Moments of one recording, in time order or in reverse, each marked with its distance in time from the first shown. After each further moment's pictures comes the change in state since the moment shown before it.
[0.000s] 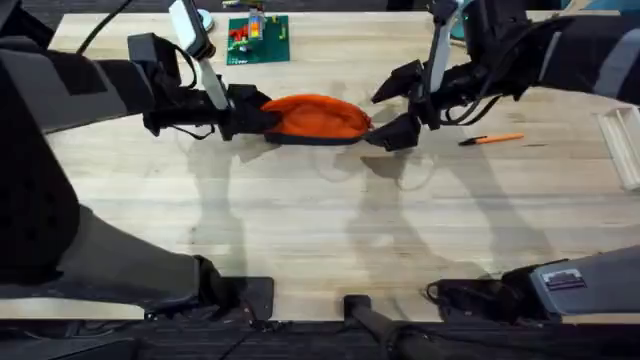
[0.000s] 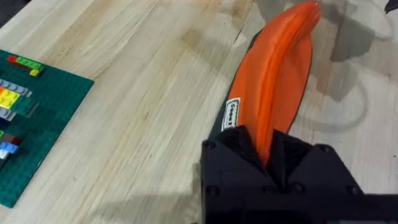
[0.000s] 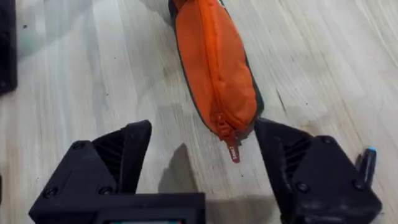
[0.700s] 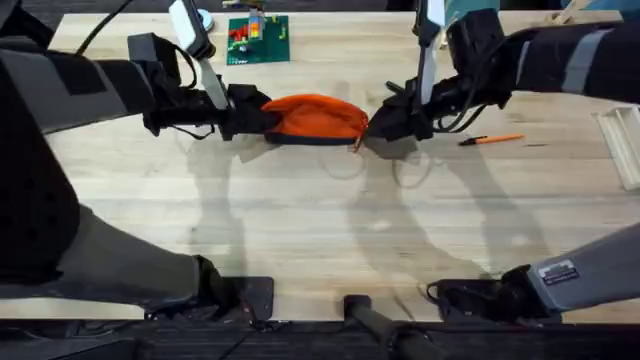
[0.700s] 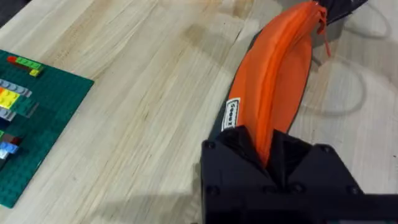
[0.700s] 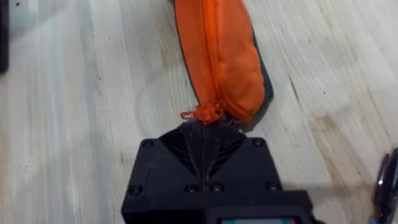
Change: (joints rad) left arm 0.000 0.000 0.000 0.000 0.000 0.000; right arm 0.002 0.102 -0.007 0.008 0.000 -0.073
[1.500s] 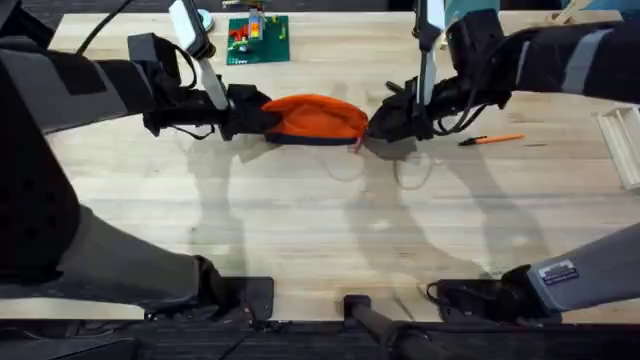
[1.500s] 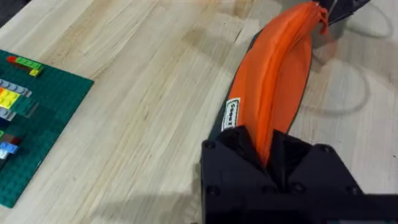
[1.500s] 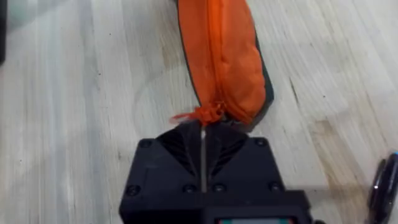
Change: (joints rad) left arm 0.000 0.000 0.000 0.000 0.000 0.000; right arm 0.000 0.000 0.000 -0.005 0.000 -0.047
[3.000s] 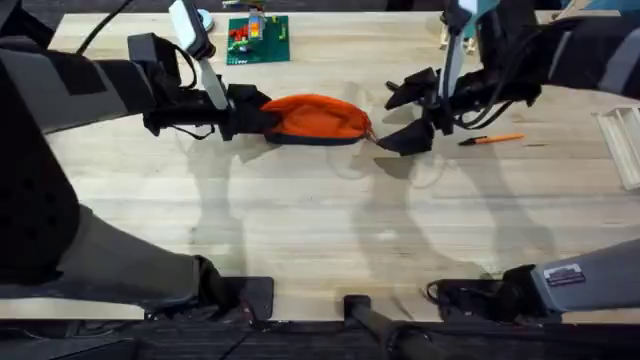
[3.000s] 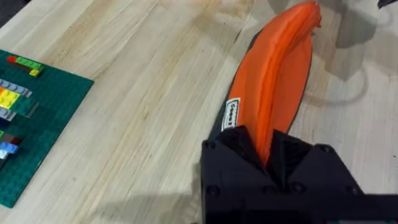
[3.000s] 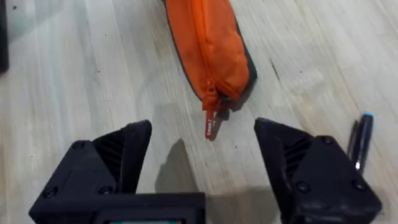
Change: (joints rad) left arm 0.000 0.000 0.000 0.000 0.000 0.000; right arm -0.081 -0.074 -0.002 -0.082 0.000 0.005
